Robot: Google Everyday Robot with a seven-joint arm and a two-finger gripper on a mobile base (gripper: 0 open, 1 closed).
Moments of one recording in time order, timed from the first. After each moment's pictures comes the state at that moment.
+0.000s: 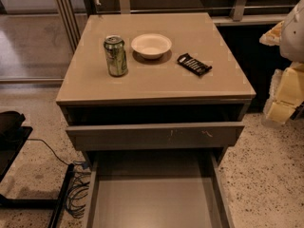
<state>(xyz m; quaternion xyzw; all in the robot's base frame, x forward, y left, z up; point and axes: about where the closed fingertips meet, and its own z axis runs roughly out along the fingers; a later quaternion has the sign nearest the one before) 0.438 -0.216 0.978 -0.60 0.78 -0.04 0.16</state>
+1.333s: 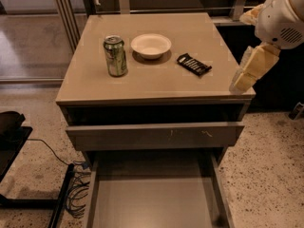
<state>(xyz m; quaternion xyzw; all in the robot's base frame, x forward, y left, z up) 0.526 -0.195 0.979 -0.59 0.76 -0.02 0.28</state>
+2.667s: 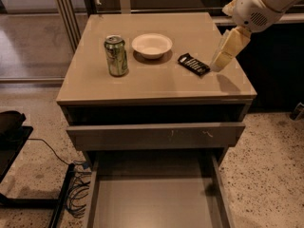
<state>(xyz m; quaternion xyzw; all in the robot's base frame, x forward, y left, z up) 0.610 -0.185 0.968 -0.58 0.76 0.01 0.30</state>
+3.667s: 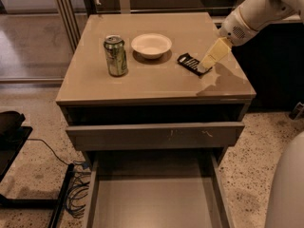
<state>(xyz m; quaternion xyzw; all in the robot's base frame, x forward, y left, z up) 0.685 -0.189 0.889 -0.50 0.81 0.12 0.28</state>
